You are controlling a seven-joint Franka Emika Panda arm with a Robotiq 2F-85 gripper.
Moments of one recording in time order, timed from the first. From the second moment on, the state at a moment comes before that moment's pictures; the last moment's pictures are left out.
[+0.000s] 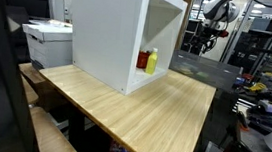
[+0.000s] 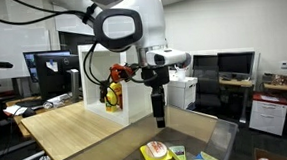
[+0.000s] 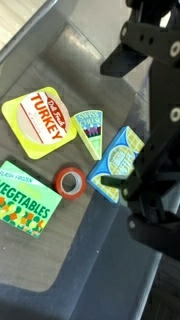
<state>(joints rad) -0.38 0.25 -0.37 -2.02 0.14 2.40 0.28</state>
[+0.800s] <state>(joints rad) -0.42 0.31 -0.37 -1.98 0.21 2.40 0.27</state>
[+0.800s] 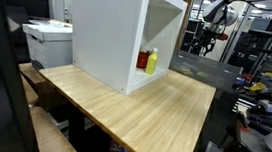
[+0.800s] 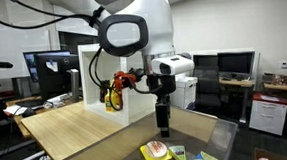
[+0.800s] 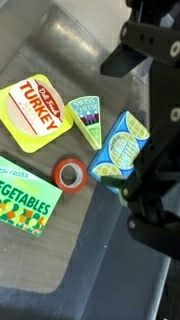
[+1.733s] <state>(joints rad) -0.45 0.41 -0.33 -1.94 0.24 2.45 0.17</state>
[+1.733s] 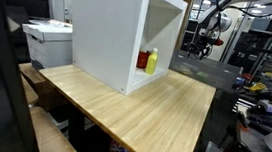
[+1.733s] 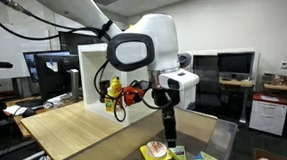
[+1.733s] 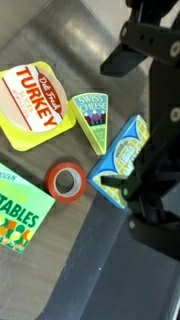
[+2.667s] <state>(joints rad) -0.46 0.46 -0.29 -1.89 0.24 2.45 -0.01</state>
